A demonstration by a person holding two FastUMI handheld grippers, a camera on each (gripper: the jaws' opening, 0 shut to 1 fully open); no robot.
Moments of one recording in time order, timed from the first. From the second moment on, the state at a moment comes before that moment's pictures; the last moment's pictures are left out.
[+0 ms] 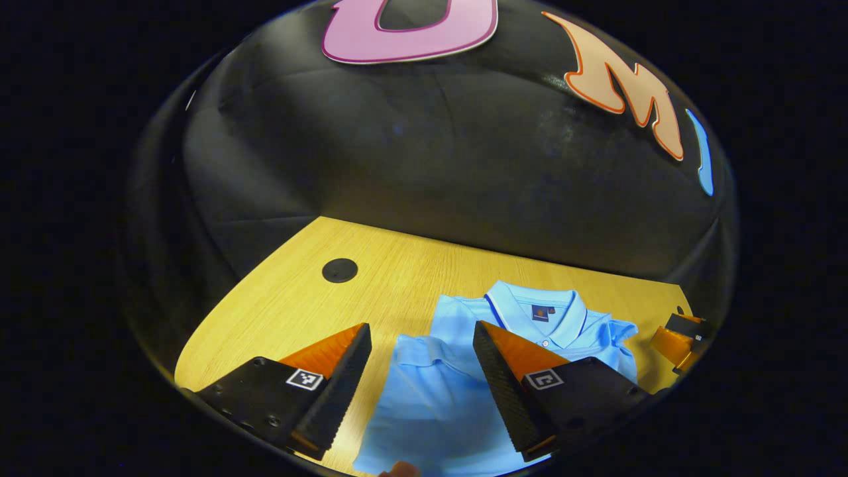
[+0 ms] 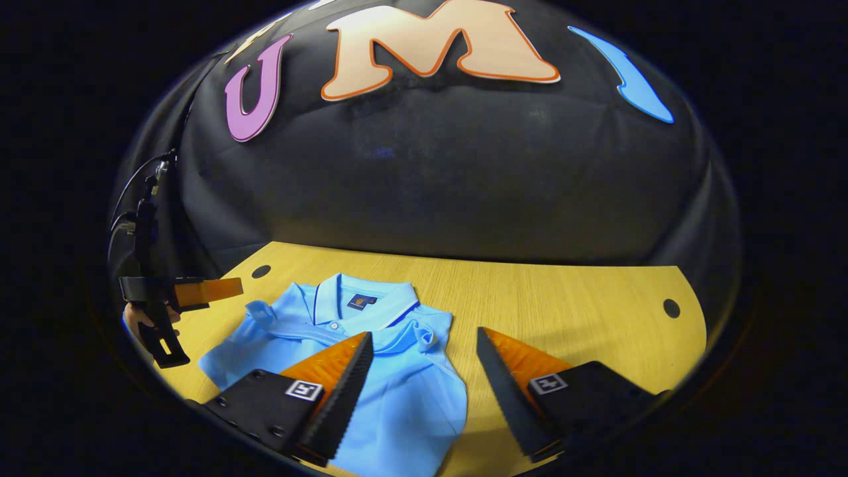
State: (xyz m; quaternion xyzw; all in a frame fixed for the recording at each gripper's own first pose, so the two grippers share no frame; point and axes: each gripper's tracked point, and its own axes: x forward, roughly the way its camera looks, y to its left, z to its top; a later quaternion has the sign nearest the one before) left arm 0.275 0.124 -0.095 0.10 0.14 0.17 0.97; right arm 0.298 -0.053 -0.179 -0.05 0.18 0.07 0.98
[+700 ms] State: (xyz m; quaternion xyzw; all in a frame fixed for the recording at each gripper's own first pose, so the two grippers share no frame) left arm 0.079 0.061 -0.117 0.12 0.19 0.13 0.97; right arm 0.101 -0.039 -0.137 0.00 0.18 0.04 0.98
